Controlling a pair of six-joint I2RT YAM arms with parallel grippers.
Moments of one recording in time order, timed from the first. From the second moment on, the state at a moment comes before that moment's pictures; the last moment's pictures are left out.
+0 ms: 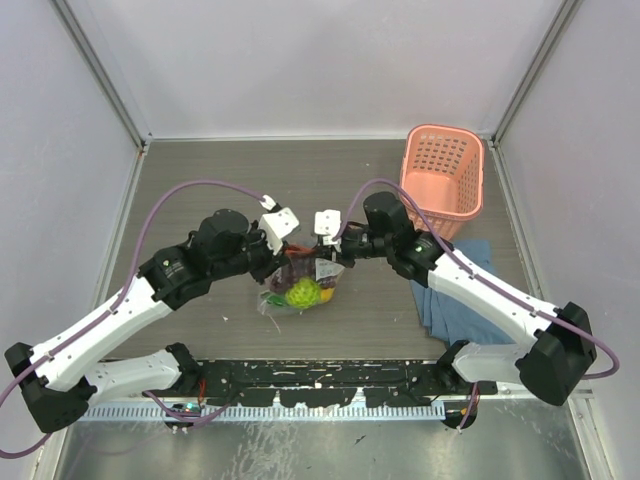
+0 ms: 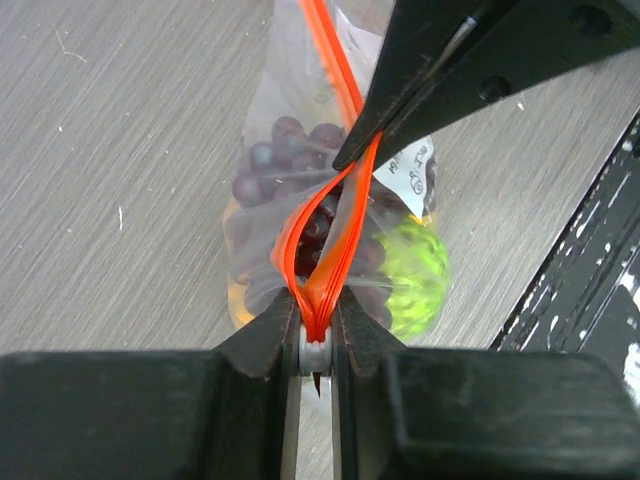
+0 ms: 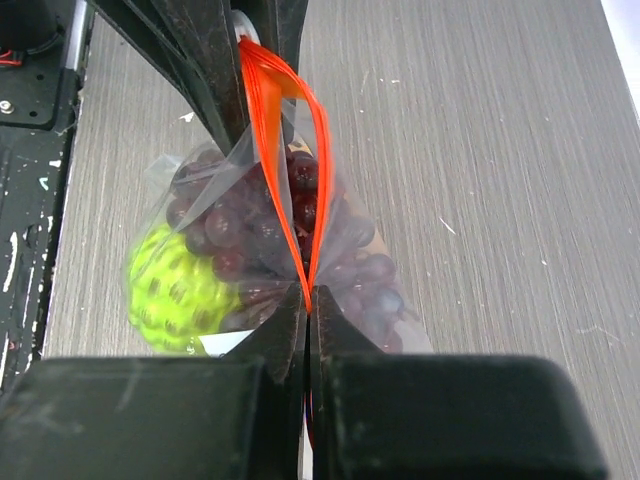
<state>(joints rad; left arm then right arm) -0.86 1.01 1.09 -0.62 0.08 0.12 0.72 1.24 0.99 -0.19 -0.63 -0.56</state>
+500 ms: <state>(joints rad) -0.66 0.86 0.83 -0.25 0.21 -0.13 0.72 1.15 0.85 -0.06 -0.50 -0.37</state>
